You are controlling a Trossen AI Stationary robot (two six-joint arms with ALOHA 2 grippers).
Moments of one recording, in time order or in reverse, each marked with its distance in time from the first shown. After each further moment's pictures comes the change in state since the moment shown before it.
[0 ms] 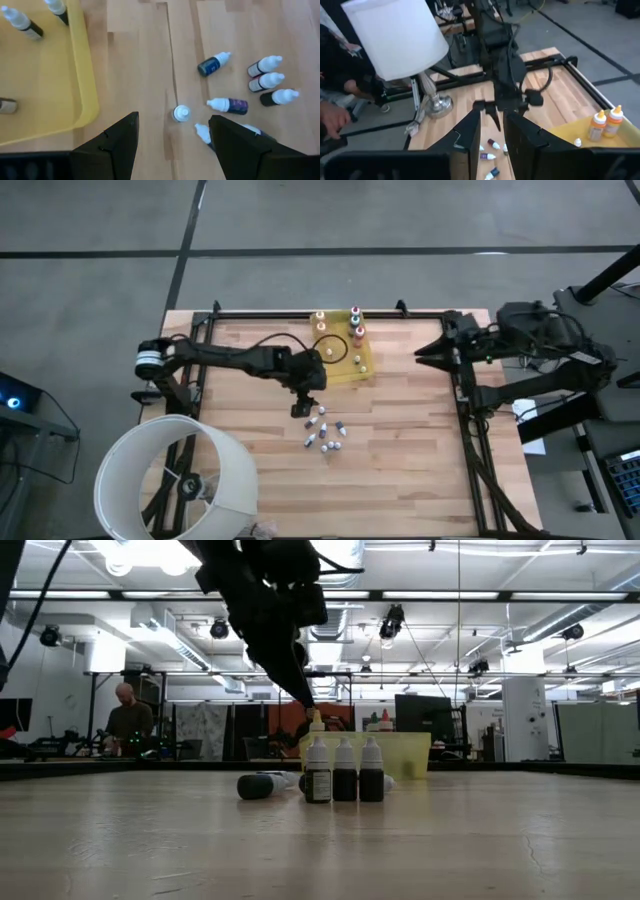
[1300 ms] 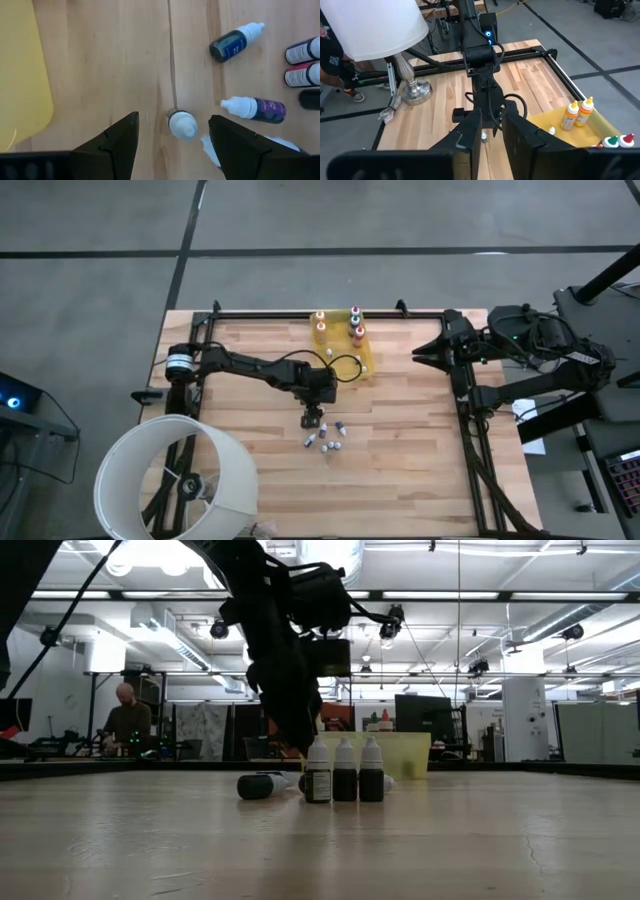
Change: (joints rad) left arm -0.046 0.225 0.074 0.001 -0.039 -0.051; right arm 0.000 0.012 -0.014 -0.061 0.075 -0.079
